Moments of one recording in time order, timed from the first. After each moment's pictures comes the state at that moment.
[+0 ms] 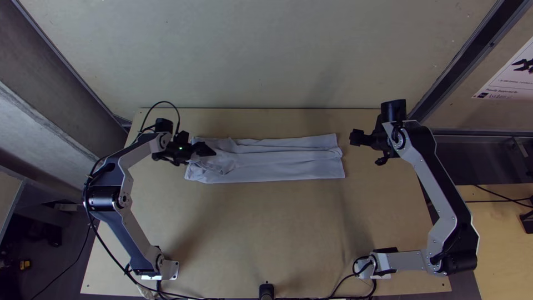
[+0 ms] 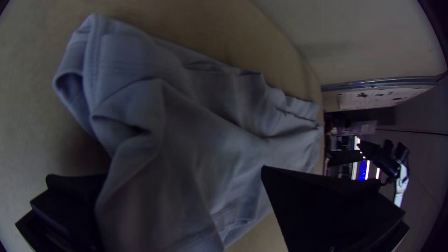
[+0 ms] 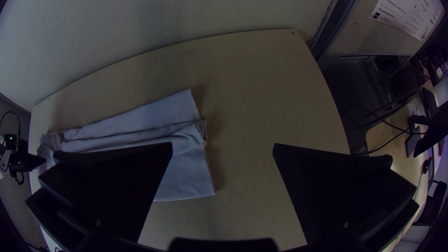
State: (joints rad) left arm 0.03 1.93 1.33 -0.58 0.71 -0.12; right arm 0.13 1.47 1.41 -0.89 0.12 0.28
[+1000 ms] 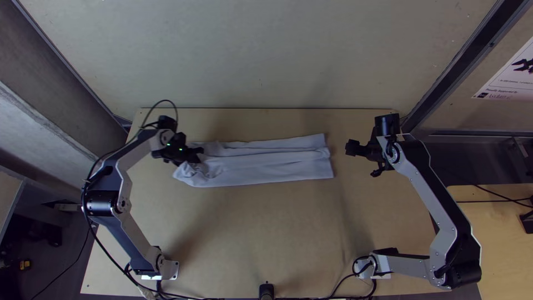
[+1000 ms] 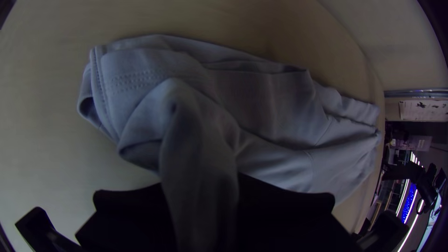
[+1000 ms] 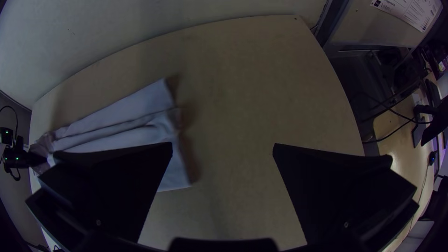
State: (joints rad) left arm 0.06 1.86 1.38 -0.76 0.30 -0.09; right arm 0.16 1.38 1.23 -0.81 0.12 0.33
